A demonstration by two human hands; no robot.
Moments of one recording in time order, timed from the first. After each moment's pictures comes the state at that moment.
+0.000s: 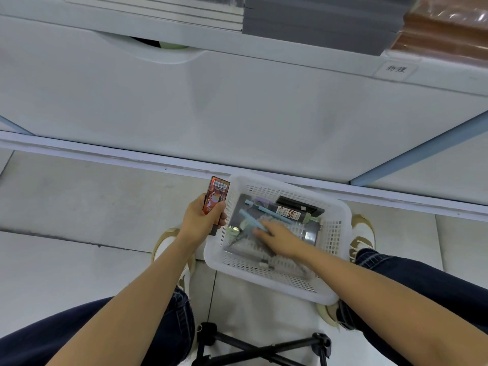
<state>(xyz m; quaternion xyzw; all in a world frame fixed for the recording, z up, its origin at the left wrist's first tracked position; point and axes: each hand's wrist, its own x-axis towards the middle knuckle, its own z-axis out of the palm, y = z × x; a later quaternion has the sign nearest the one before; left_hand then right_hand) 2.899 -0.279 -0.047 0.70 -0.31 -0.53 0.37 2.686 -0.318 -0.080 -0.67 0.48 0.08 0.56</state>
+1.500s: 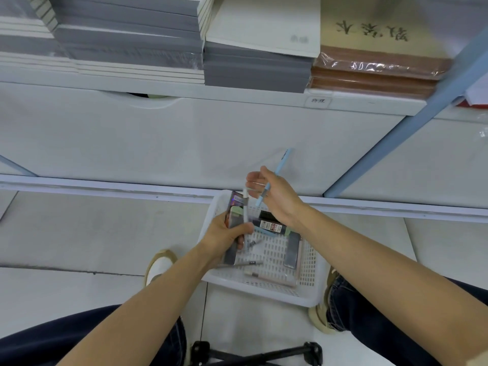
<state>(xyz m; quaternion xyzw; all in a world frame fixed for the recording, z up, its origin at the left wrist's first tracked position) 2.827 -0.286 0.011 0.59 -0.27 -0.66 0.38 2.695 -0.381 0.047 -0.35 0.49 -0.32 0.73</state>
